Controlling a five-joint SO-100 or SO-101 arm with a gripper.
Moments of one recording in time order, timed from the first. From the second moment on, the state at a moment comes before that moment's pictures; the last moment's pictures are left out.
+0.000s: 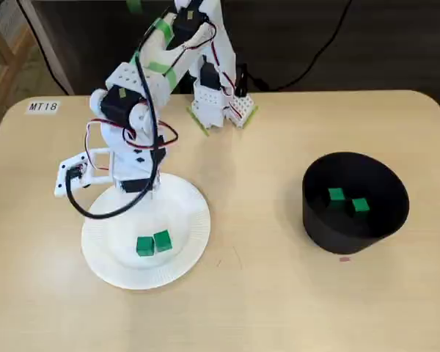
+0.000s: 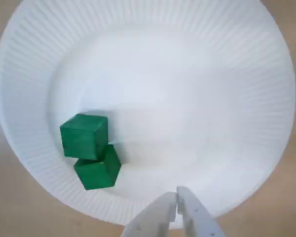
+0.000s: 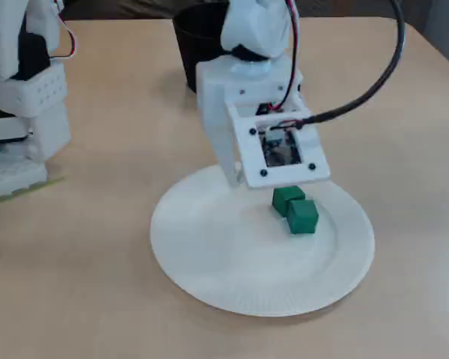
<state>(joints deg) 25.8 75.1 74.5 85.6 -35.8</state>
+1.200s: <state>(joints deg) 22.6 66.4 71.1 76.9 -25.8</state>
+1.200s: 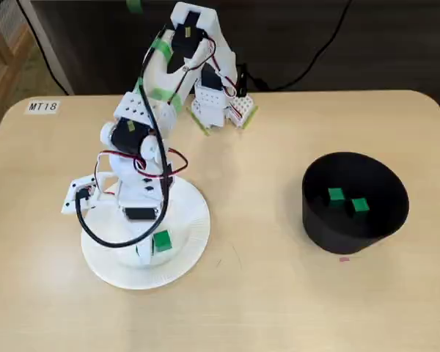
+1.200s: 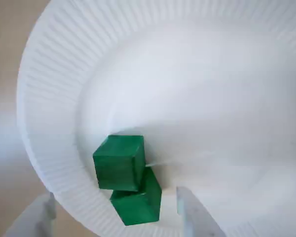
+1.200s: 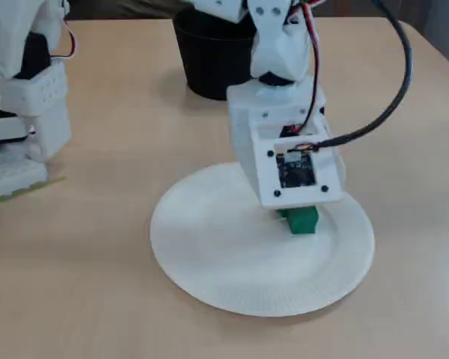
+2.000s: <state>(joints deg) 24.6 47.0 41.0 89.6 -23.7</state>
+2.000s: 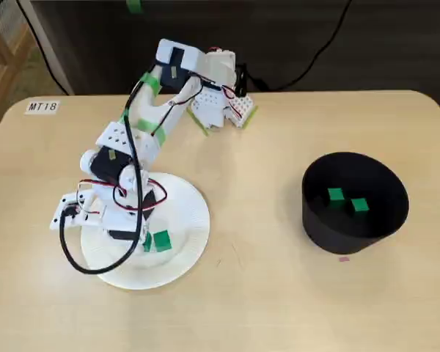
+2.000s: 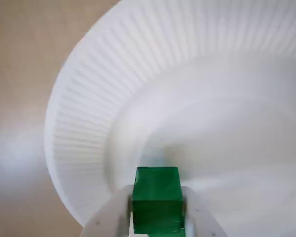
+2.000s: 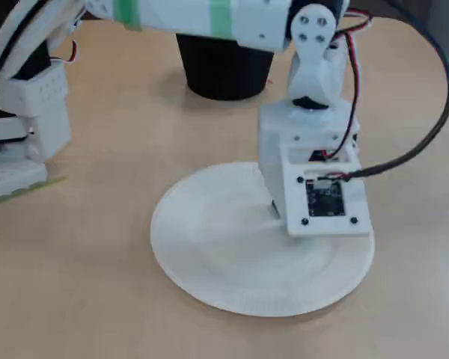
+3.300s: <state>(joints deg) -38.2 72.0 51.4 91.4 -6.2</state>
